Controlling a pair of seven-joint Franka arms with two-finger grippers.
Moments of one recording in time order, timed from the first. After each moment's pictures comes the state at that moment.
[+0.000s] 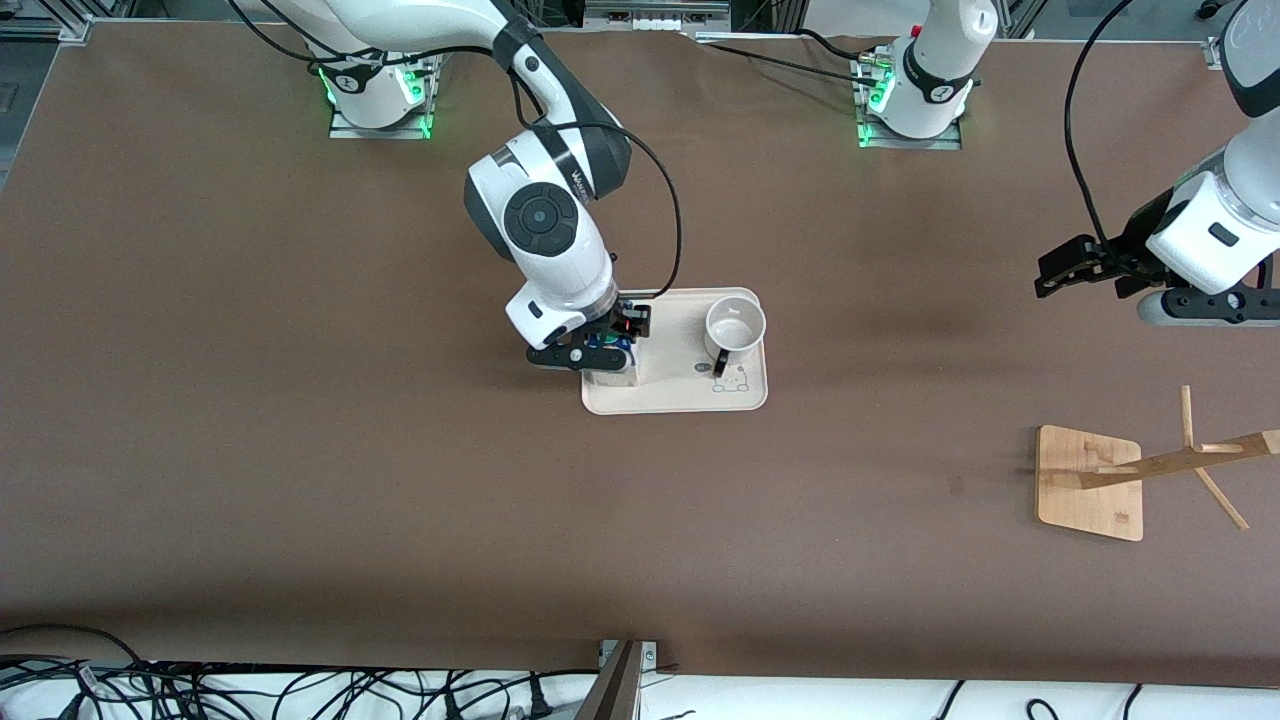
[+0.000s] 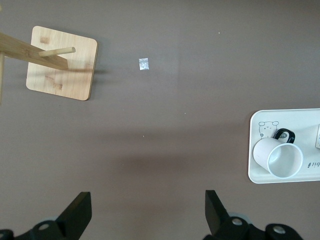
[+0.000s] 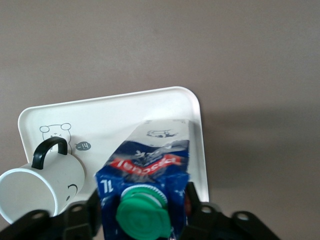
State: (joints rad) left arm -0.07 0.06 0.04 -1.66 -0.06 1.69 -0.06; right arm 0.75 0.62 -0.08 -1.41 0.18 2.08 0.70
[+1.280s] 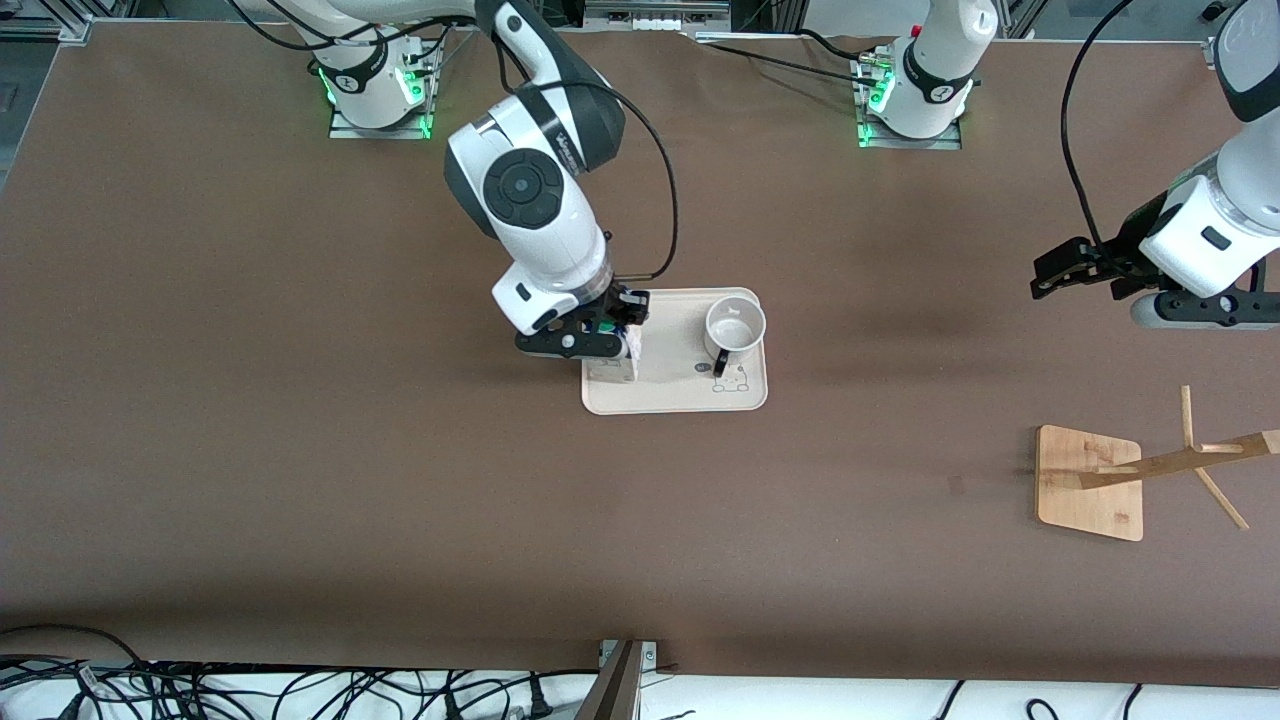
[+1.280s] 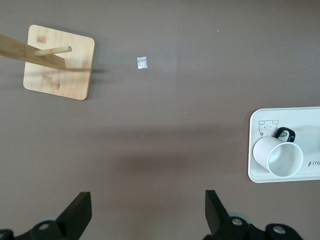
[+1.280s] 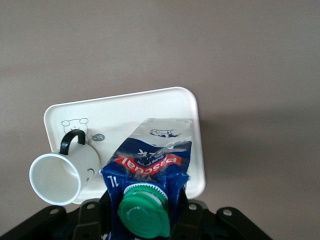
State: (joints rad) left arm -0.08 0.07 0.03 -1.66 -0.06 1.69 -0.06; right arm 0.75 0.55 -0.12 -1.35 0.19 1.92 0.70
